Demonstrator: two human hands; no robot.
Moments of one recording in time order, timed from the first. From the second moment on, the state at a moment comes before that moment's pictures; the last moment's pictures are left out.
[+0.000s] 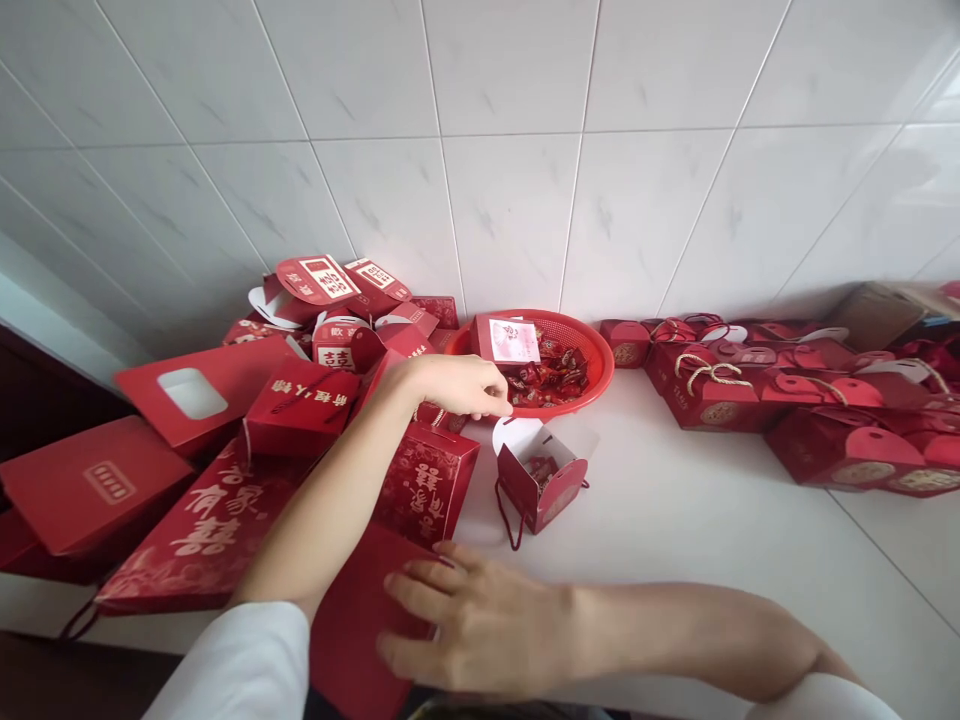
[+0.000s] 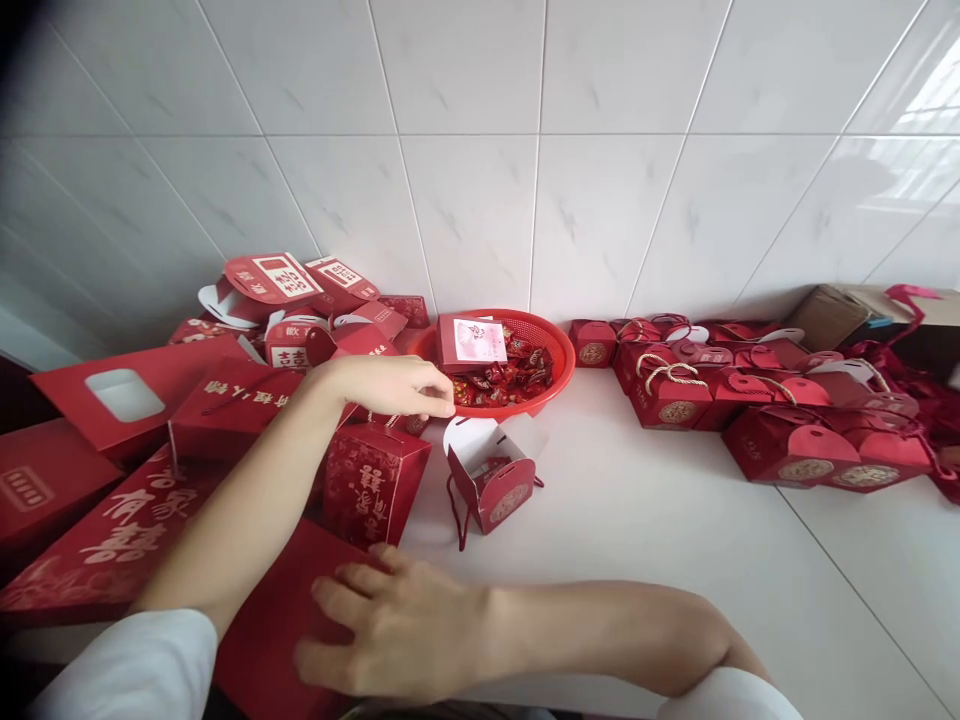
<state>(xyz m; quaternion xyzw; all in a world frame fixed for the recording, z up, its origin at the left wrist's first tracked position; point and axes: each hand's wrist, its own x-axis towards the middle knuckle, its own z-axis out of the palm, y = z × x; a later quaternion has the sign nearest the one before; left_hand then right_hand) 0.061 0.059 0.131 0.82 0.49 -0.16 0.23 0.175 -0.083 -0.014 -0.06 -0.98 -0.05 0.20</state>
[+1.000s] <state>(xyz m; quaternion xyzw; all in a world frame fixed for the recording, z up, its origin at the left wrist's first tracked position) 0.066 0.012 0.063 0.90 0.41 -0.02 0.13 0.227 -0.061 -0.026 -0.17 -0.87 -0.03 0.46</state>
